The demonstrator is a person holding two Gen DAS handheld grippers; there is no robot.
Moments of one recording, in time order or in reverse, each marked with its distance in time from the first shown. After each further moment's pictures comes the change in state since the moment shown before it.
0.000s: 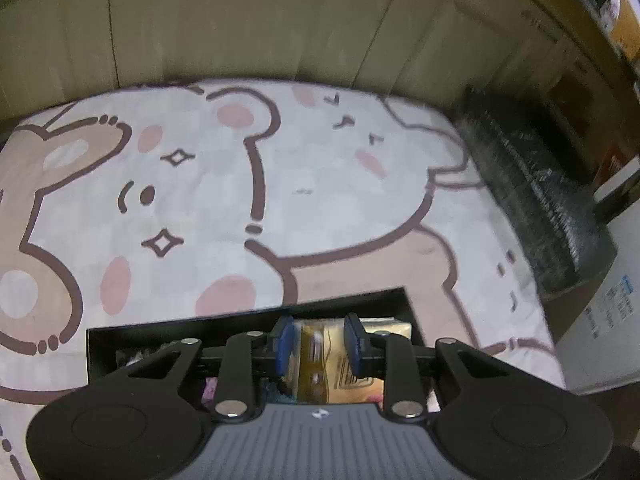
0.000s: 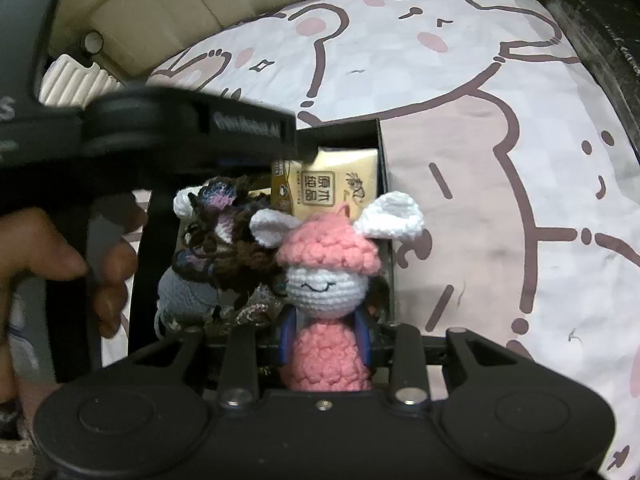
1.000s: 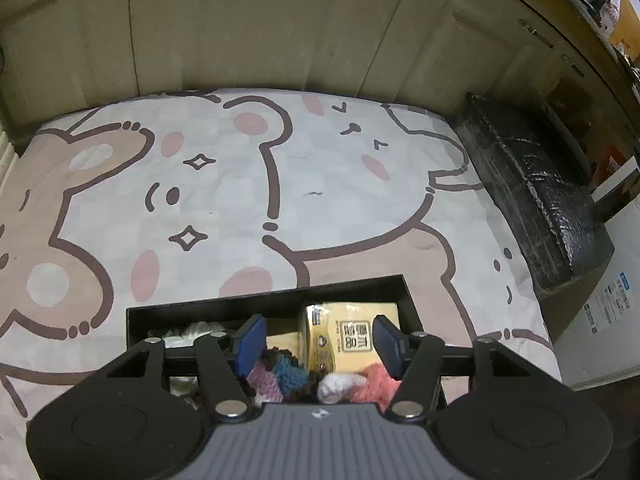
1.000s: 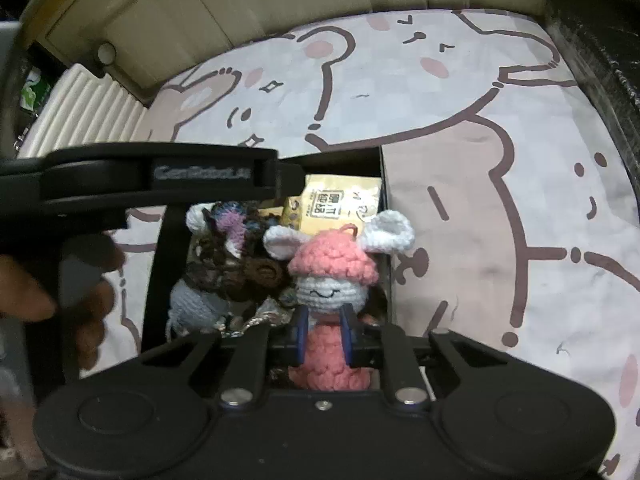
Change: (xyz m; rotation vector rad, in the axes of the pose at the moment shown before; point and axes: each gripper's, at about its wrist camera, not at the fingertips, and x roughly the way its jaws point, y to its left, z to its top) left arm -0.037 0.000 -0.007 -0.005 -0.024 0.025; right arm -0.010 -0.001 0.005 -0.028 -0.045 0.000
